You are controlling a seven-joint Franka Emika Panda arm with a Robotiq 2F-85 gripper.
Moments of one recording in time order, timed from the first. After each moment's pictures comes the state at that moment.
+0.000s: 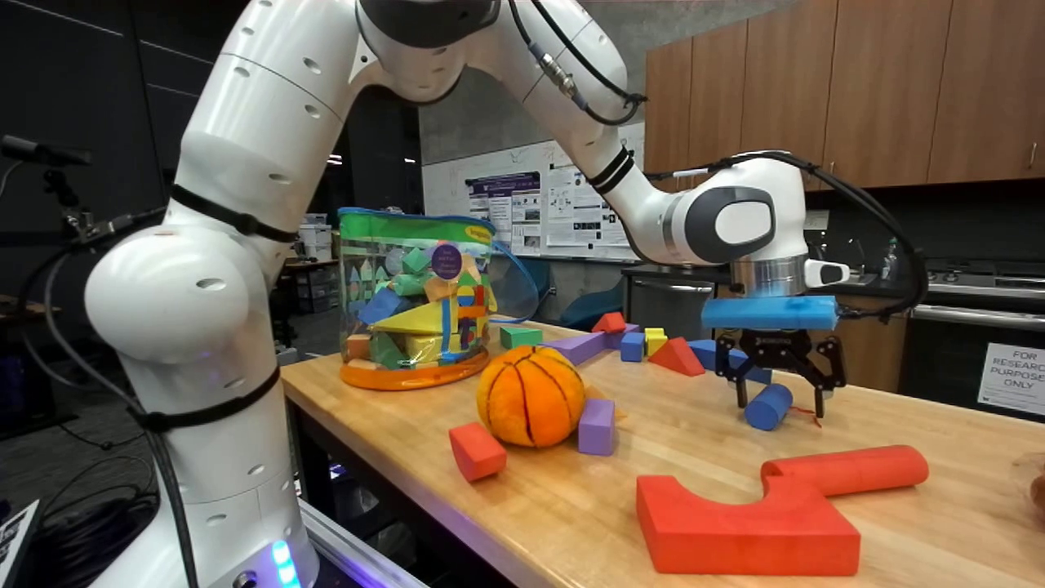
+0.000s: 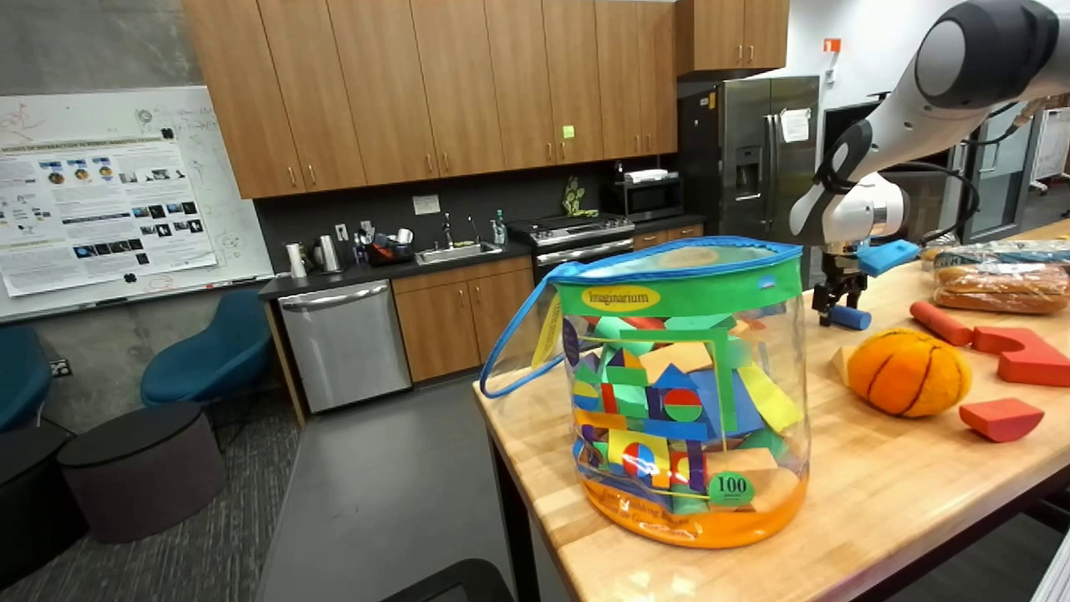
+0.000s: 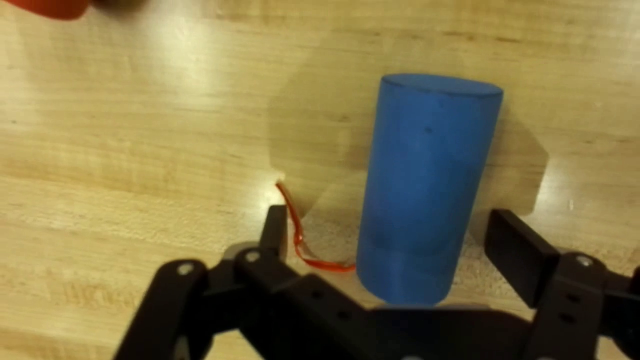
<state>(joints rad) -0.52 0.45 -0.24 -1.88 0.04 2.47 -0.63</state>
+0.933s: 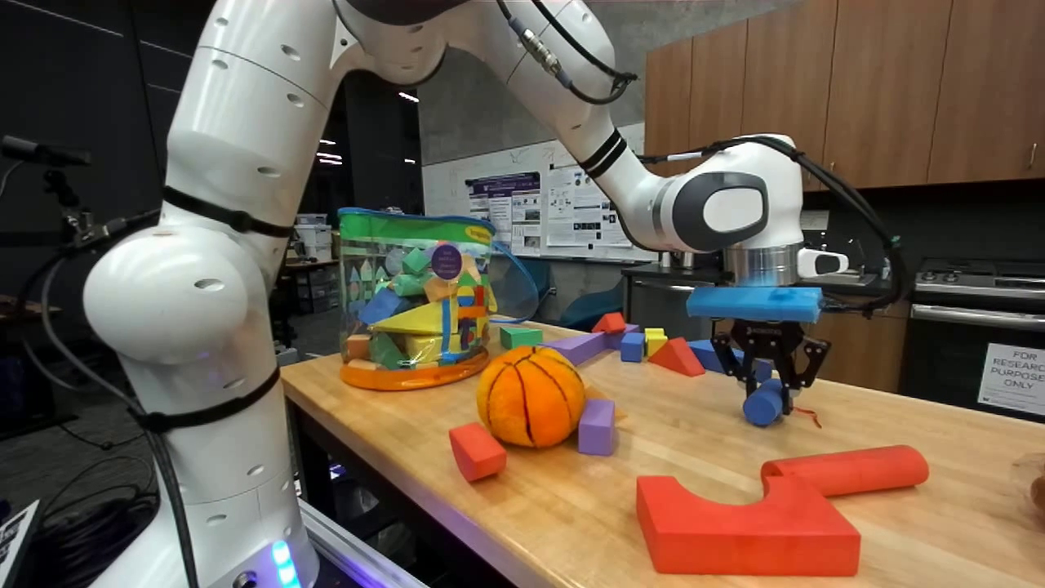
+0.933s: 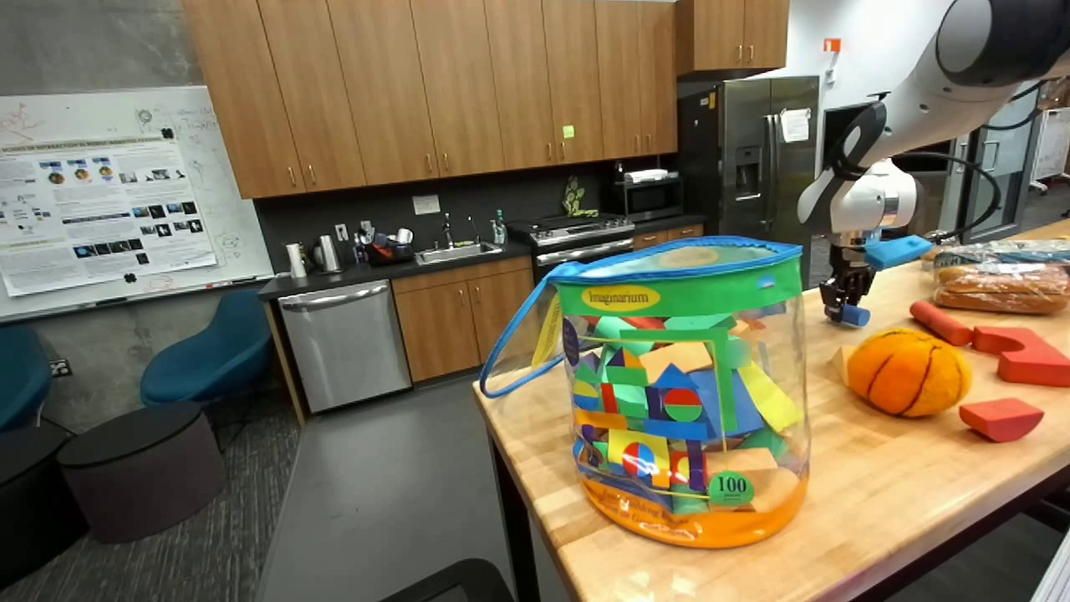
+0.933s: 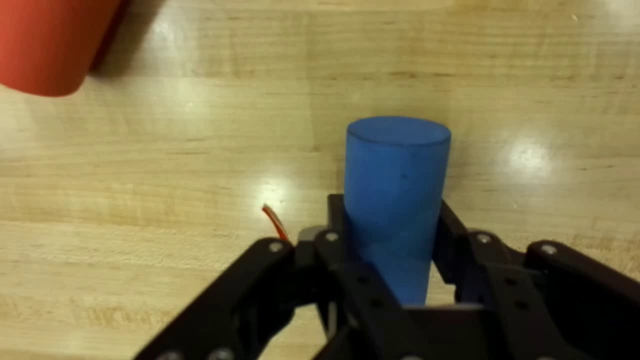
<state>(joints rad) -0.53 0.37 -0.24 -1.95 0.08 2.46 -0.59</state>
